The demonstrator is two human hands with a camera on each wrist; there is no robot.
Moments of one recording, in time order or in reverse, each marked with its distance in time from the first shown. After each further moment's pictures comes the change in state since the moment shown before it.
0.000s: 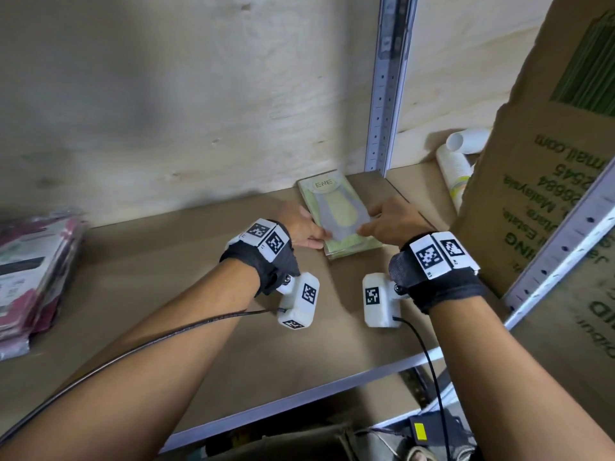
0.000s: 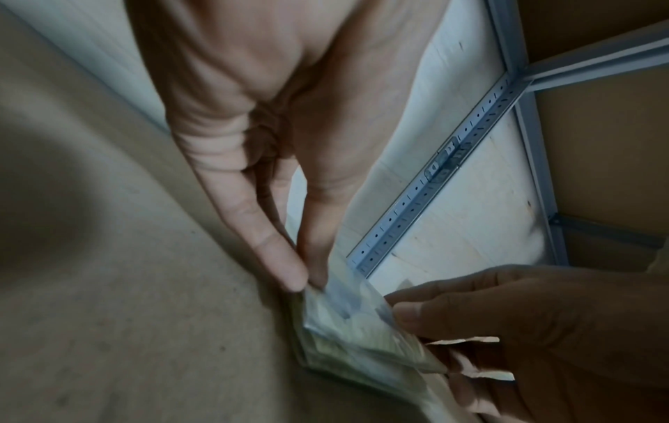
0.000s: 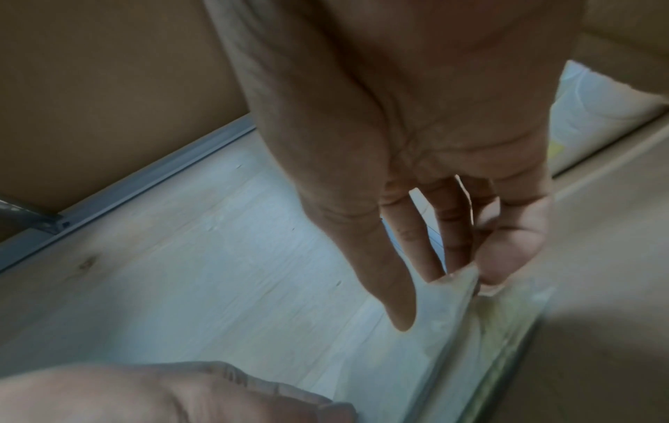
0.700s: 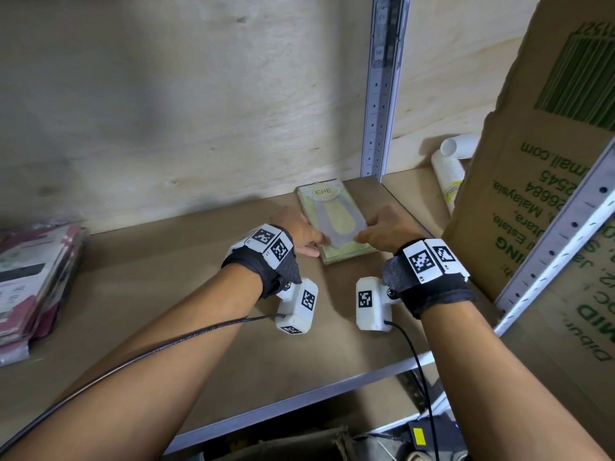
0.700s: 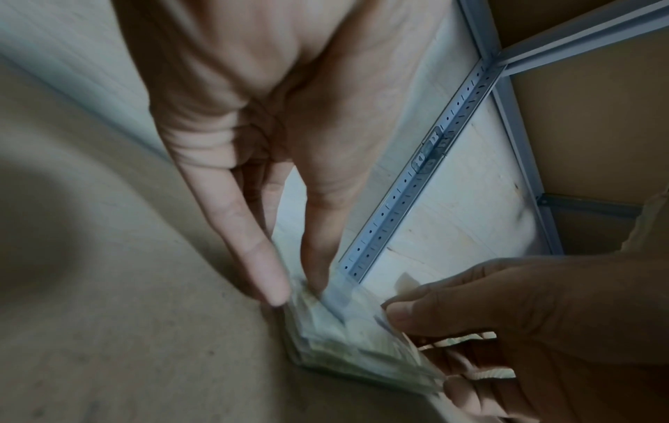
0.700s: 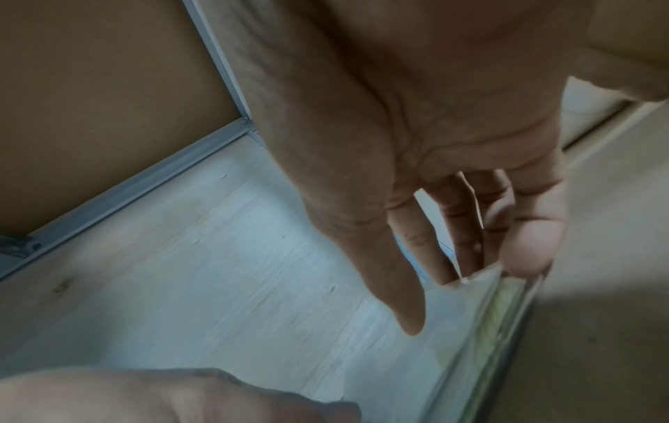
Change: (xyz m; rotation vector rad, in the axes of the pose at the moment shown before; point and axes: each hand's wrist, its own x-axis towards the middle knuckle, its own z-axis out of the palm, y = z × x) left_hand 0.004 0.006 0.006 0.173 0.081 -0.050; right_hand 0.003 0.003 0.004 -0.034 -0.038 0.033
